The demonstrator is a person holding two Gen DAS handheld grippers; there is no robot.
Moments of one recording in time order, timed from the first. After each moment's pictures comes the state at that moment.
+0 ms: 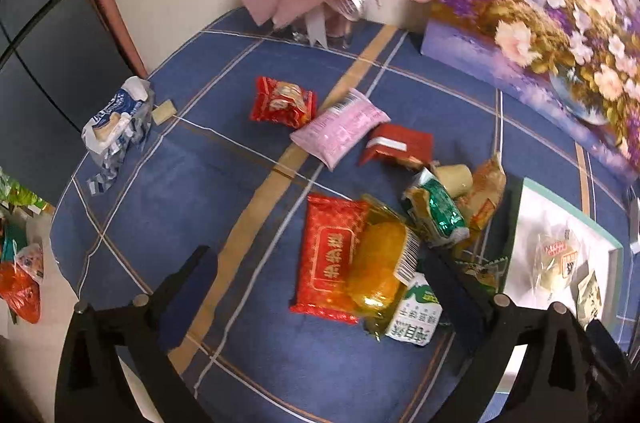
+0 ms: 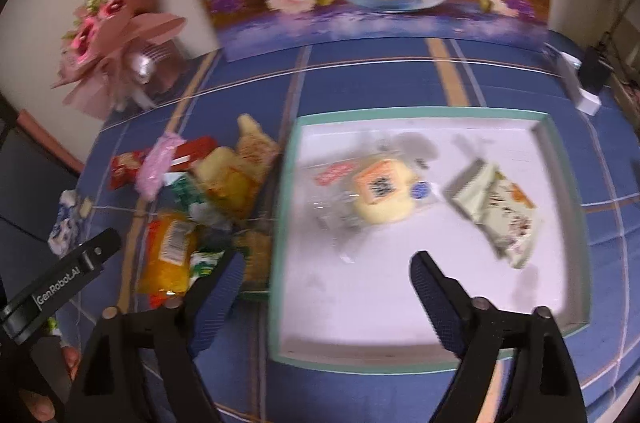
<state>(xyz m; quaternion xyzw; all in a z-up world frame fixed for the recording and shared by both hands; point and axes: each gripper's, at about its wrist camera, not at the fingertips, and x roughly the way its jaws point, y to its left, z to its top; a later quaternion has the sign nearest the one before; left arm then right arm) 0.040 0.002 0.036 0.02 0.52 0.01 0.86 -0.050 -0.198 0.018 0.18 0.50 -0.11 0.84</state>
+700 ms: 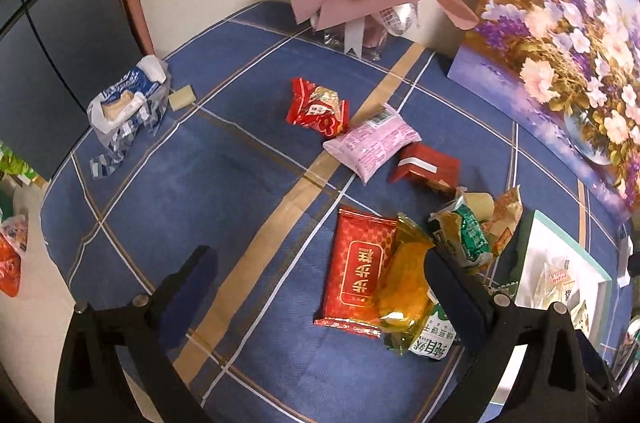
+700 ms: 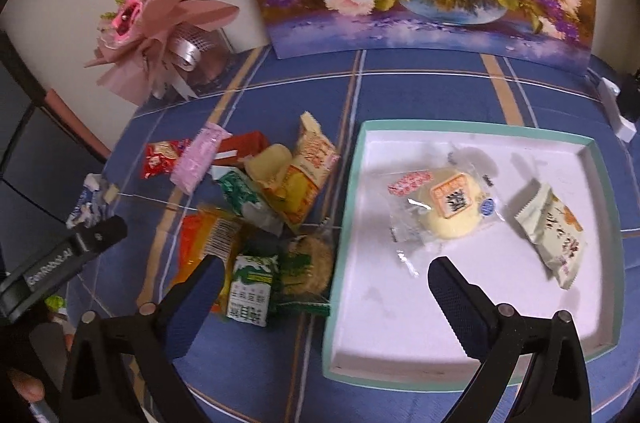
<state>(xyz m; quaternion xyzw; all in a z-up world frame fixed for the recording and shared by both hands) 0.049 0.048 0.033 -0.04 0.51 0.03 0.86 -0.034 -0.169 0.012 0.17 0.49 -0.06 0.85</state>
